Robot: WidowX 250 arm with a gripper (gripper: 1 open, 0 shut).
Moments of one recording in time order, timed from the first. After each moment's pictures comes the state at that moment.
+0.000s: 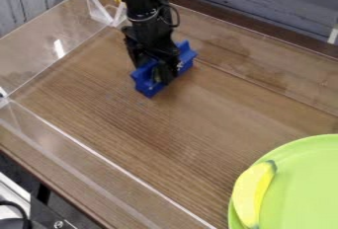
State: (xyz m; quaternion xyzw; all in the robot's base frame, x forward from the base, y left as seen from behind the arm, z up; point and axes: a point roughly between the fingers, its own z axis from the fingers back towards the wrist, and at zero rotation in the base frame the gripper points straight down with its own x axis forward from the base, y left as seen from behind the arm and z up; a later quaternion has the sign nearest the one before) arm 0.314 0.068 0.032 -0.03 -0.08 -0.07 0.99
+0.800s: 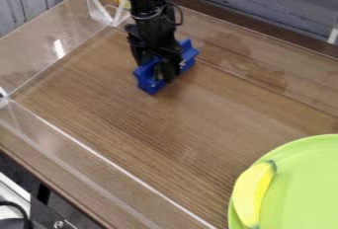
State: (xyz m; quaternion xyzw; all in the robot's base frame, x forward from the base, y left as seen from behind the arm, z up) arm 0.318 0.066 0.030 -0.03 -0.07 -0.07 0.99
